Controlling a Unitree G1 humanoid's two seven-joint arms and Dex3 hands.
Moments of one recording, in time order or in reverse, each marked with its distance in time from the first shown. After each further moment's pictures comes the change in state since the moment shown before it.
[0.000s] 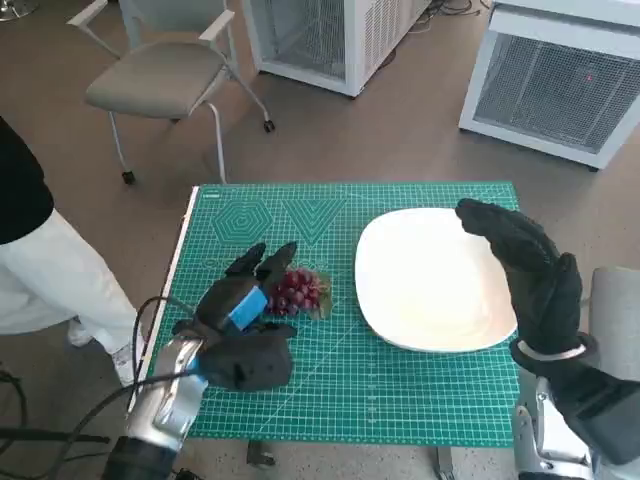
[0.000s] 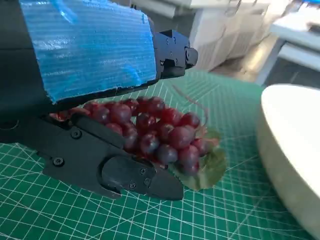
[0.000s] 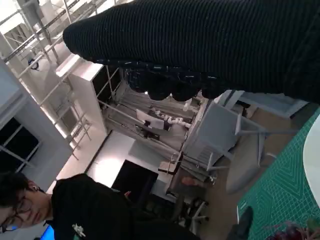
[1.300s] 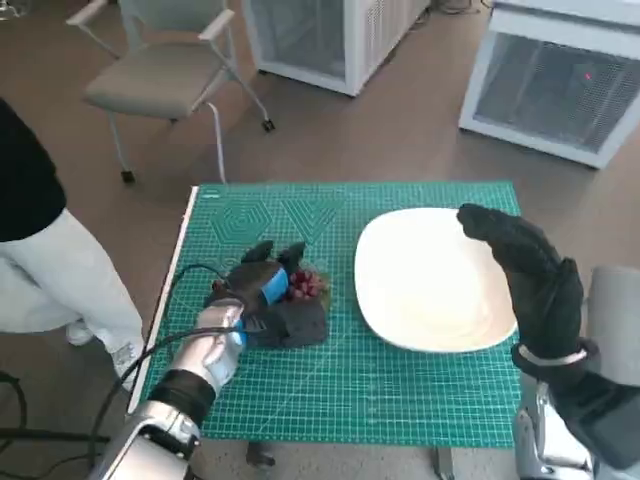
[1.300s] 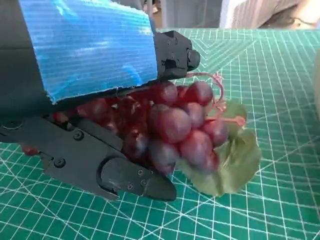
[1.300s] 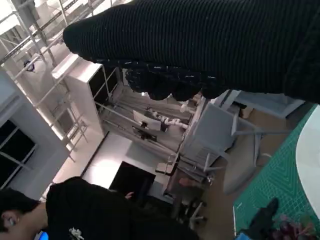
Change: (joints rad) left arm -0.374 -0.094 -0.242 0.634 0.008 0.067 0.160; right arm 0.019 0.001 0.000 -0.014 -0.001 0.005 -0.001
